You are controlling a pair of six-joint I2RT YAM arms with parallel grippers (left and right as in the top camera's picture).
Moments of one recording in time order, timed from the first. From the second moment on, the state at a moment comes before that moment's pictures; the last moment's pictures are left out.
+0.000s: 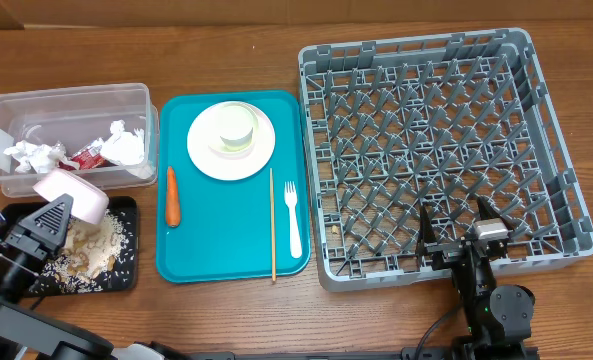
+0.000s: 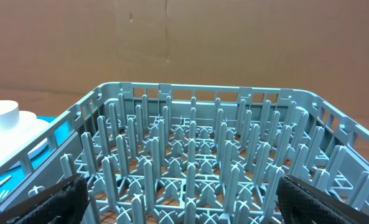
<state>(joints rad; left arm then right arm) 1.11 1.59 0.95 -1.10 1.54 0.57 0.10 0.01 0.02 -0.04 -0.04 -0.02</state>
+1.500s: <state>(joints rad) 0.34 1.57 1.19 -1.07 0.85 0.23 0.10 0.01 0.02 -0.03 -0.04 -0.02</state>
